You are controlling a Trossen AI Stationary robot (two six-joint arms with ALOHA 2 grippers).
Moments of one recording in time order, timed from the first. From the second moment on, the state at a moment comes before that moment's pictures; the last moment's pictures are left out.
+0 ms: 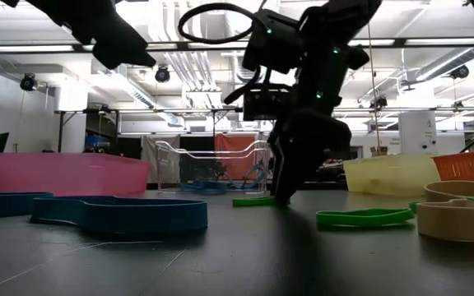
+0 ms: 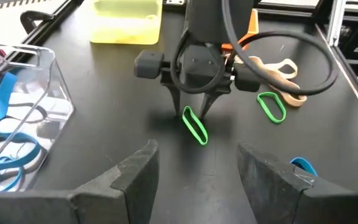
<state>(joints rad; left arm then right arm) -0.18 0.97 0.70 -0.28 -0.23 -0.20 0.07 1.94 1.19 -0.42 0.05 0.03</state>
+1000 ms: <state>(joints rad) -0.18 1.06 0.70 -0.24 -0.23 -0.15 0.36 1.30 1.11 -1.31 -0.09 1.00</state>
